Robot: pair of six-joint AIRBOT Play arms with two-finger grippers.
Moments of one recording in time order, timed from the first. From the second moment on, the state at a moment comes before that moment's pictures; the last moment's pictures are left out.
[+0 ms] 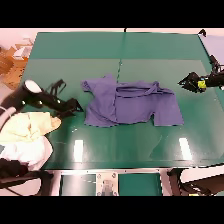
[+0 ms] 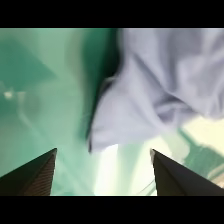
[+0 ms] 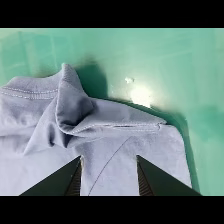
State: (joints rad) left arm -0.03 -1.39 0.88 0.83 -1.08 -1.37; right arm -0.49 -1.64 1.44 -0.91 1.21 1.24
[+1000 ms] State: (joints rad) left arm -0.03 -1.56 0.83 0.55 -1.10 -1.15; right arm -0.49 -1.94 1.64 -0.98 1.33 1.07
